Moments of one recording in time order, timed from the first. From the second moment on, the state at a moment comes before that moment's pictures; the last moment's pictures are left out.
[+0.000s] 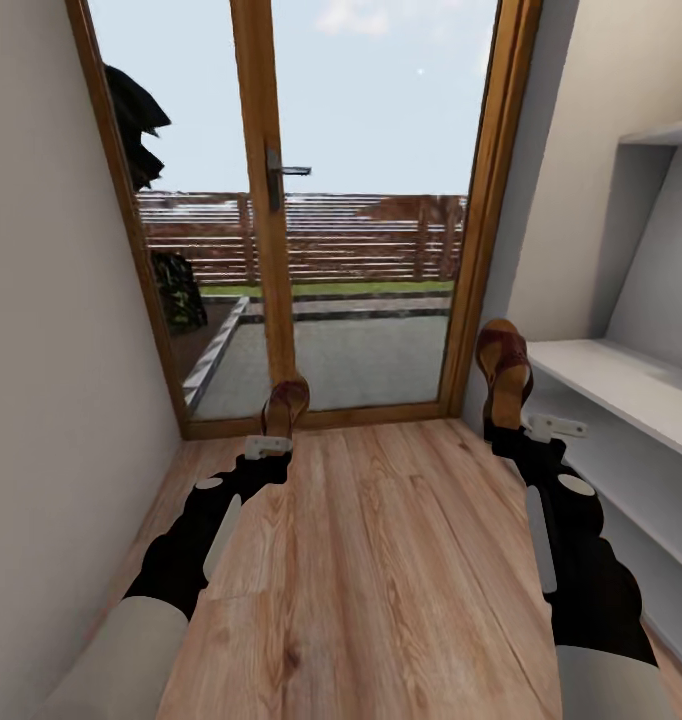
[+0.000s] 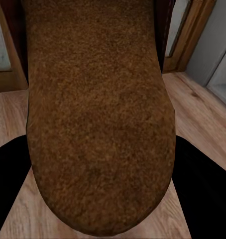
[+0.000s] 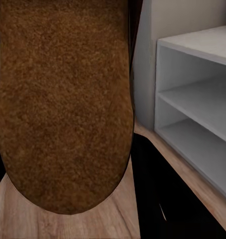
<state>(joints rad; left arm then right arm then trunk) -0.67 -0.09 -0.04 -1.00 0.03 0.40 -0.17 -0.55 0.05 -0.23 -1.50 0.04 0.52 -0.06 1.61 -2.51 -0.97</state>
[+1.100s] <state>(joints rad) -0.67 -0.09 -0.04 -1.00 0.03 0.40 -0.17 -0.55 0.05 -0.23 -1.50 0.04 0.52 -0.06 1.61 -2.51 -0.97</state>
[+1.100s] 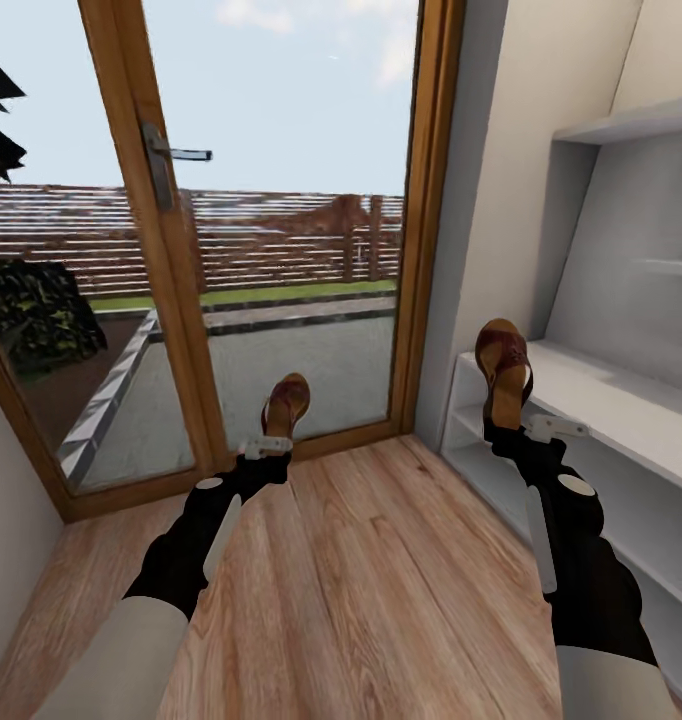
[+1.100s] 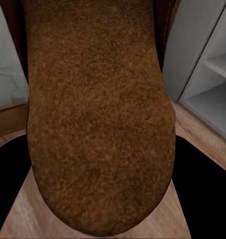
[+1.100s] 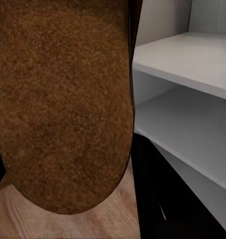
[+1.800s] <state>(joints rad) -0.67 -0.09 -0.04 -1.00 0.03 0.40 -0.17 -0.55 0.05 -0.23 -1.50 0.04 0.52 -0.06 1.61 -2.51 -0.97</state>
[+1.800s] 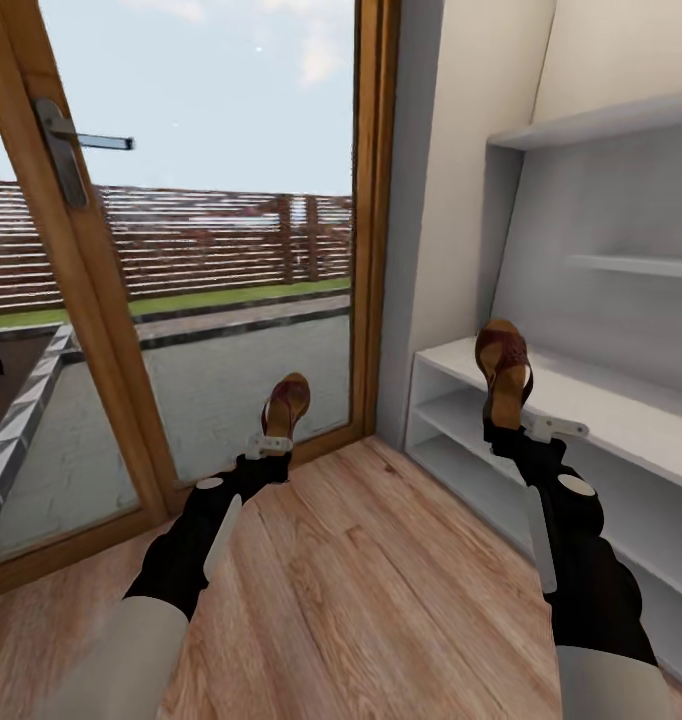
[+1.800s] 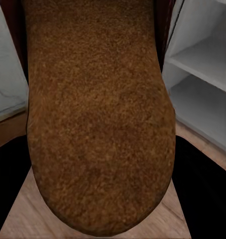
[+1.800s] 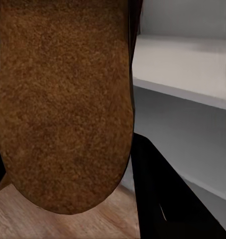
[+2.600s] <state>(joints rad) -0.67 -0.09 -0.04 -1.00 0.03 0.40 -0.17 -0.55 0.05 -0.23 -1.50 0.04 0.52 -0.06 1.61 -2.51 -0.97</state>
